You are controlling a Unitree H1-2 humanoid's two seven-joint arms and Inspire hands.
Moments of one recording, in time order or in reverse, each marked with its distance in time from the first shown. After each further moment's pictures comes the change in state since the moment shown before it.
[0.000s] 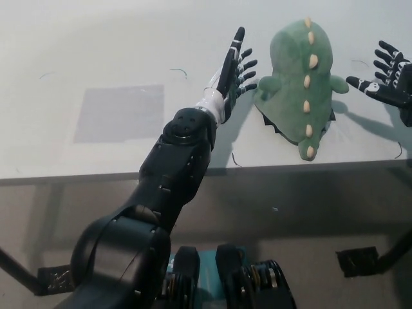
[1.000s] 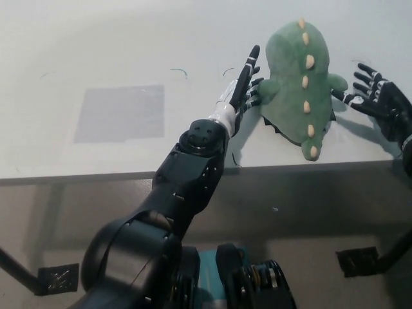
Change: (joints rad) left_arm 0.001 -0.039 -0.048 0.051 0.051 0.004 0.076; right_arm -0.031 0.042 -0.003 0.176 0.010 -0.018 0.049
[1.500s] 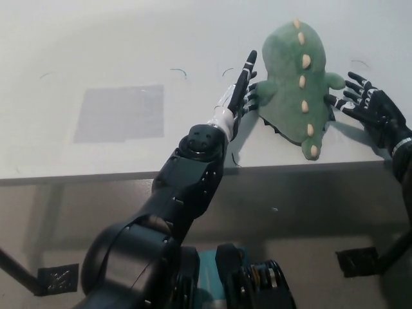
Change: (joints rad) left_arm 0.022 0.001 -0.001 0.002 0.001 -0.009 0.012; right_arm 0.000 0.021 -0.003 0.039 0.000 -0.036 0.000
